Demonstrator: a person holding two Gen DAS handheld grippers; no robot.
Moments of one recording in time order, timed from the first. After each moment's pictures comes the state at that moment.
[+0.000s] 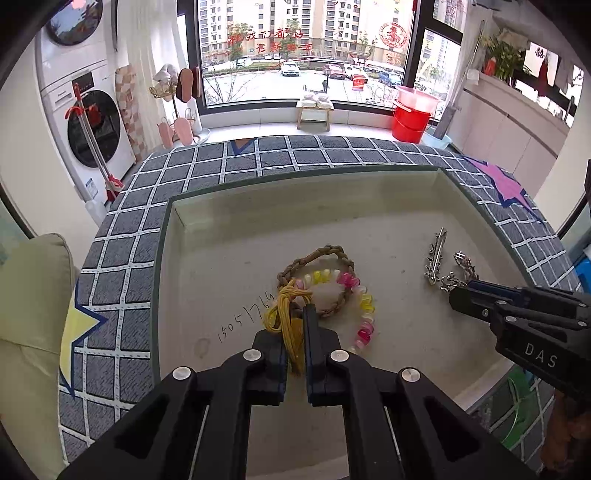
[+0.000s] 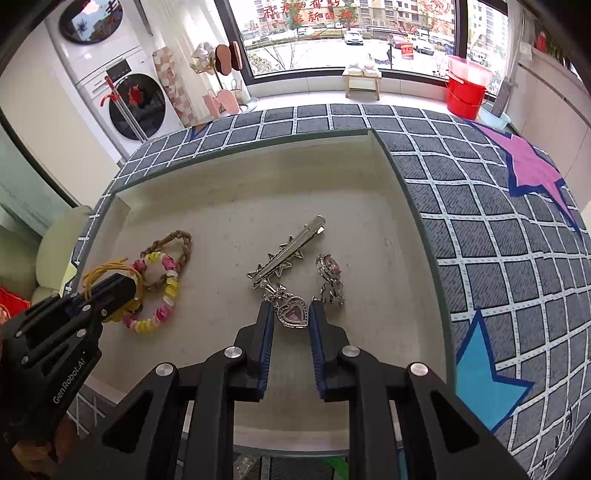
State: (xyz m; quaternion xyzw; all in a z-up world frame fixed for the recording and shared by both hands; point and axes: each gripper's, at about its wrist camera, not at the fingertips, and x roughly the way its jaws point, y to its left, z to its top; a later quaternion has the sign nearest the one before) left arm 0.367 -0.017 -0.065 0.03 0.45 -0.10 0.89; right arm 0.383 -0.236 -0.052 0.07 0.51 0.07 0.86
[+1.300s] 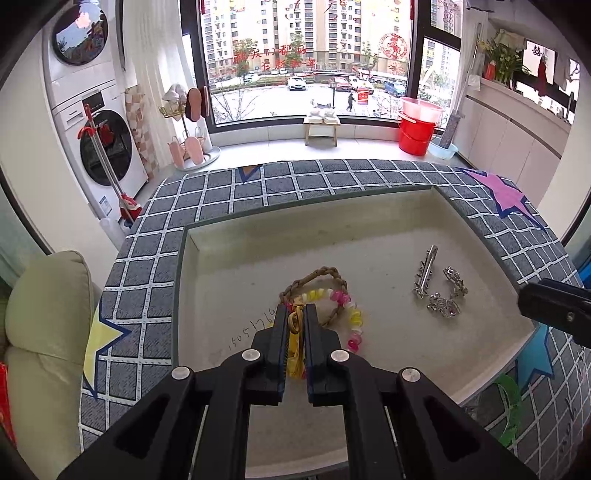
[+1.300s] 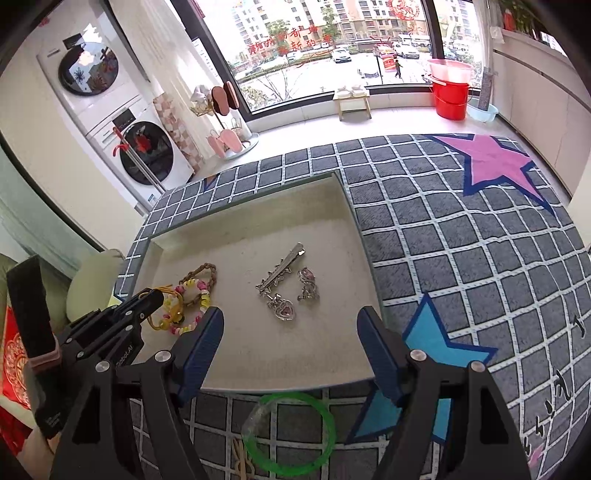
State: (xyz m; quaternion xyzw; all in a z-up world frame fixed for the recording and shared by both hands) left arm 0.351 -0.023 -0.035 0.05 0.42 -0.08 0.90; right arm 0.340 -0.281 0.000 0.15 0.45 0.07 0.88
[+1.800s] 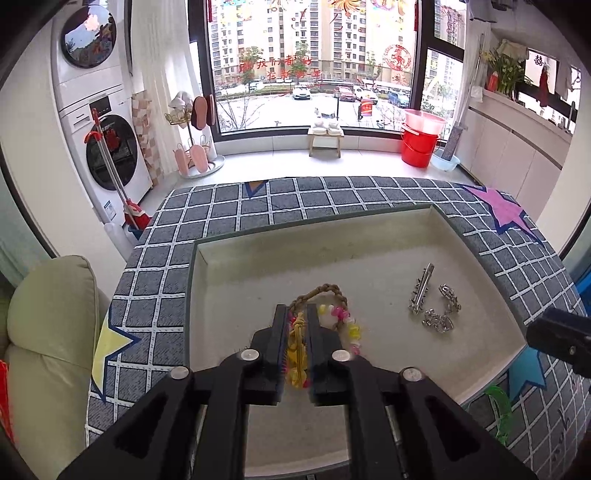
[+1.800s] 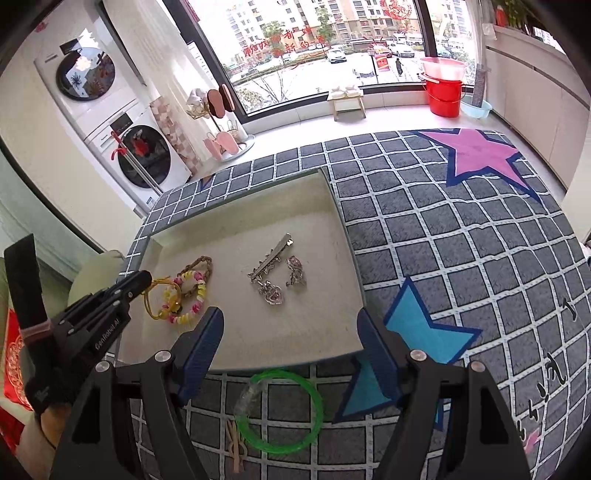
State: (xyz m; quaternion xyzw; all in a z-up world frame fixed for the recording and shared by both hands) left arm 0.348 -0.019 -0.016 0.04 0.41 -0.08 0.91; right arm 0.321 -0.293 0.001 0.15 0.45 0.07 0.88
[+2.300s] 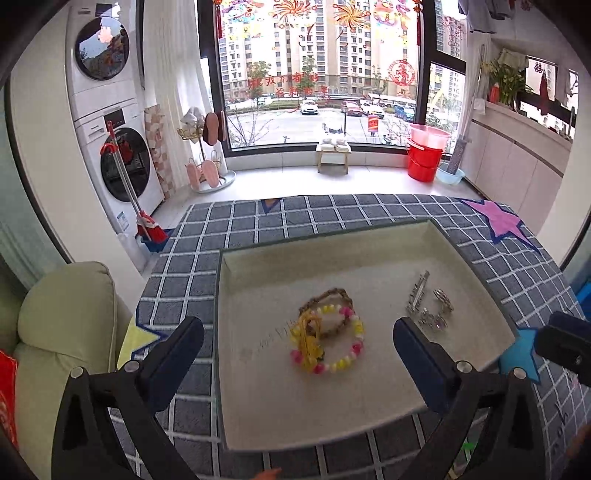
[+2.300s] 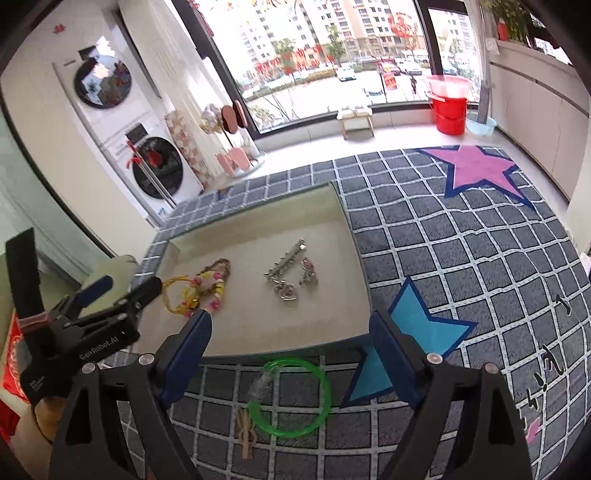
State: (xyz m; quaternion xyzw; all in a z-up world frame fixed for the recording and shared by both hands) left arm 0.327 -0.016 -0.037 0.04 0.38 -0.06 0.92; right arm 0.289 -0.289 0.016 0.15 0.41 0.08 0.90
